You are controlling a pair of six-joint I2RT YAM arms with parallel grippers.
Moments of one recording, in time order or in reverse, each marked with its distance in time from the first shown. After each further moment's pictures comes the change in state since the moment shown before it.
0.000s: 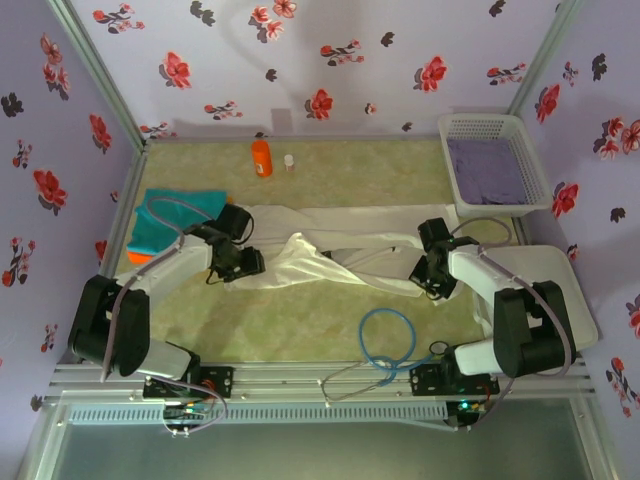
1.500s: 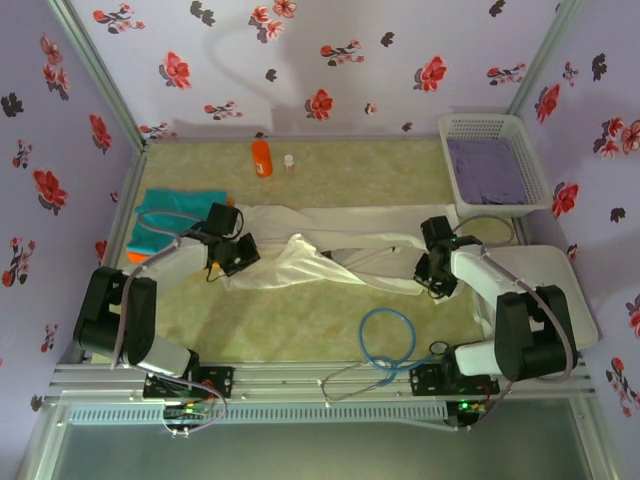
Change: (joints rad) left arm 0.100 0.048 -0.071 0.282 0.132 -0.141; right arm -0.019 -0.031 0.019 -0.014 0.002 -0.037
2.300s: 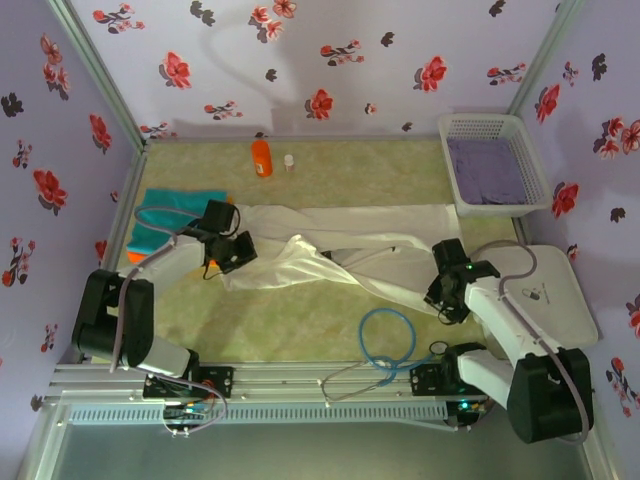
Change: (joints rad) left arm 0.022 -0.015 0.020 -0.048 -0.001 0.053; right arm -0.008 -0.295 -0.161 -0.187 0.025 0.127
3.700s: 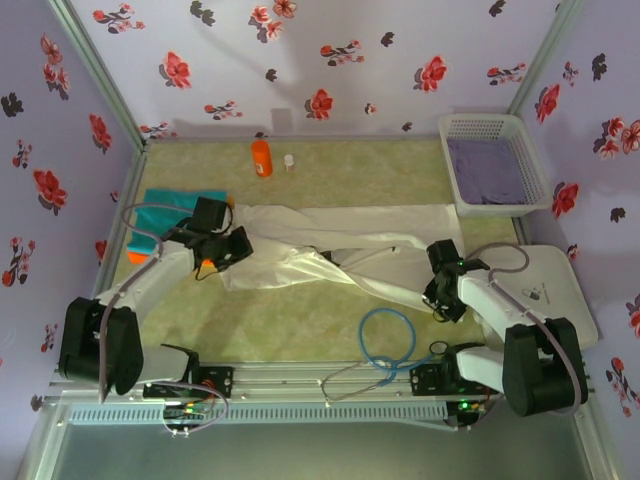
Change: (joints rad) left arm 0.002 -0.148 0.023 -0.094 0.000 0.022; right arm 0.000 0.130 -0.030 0.131 0.025 0.044
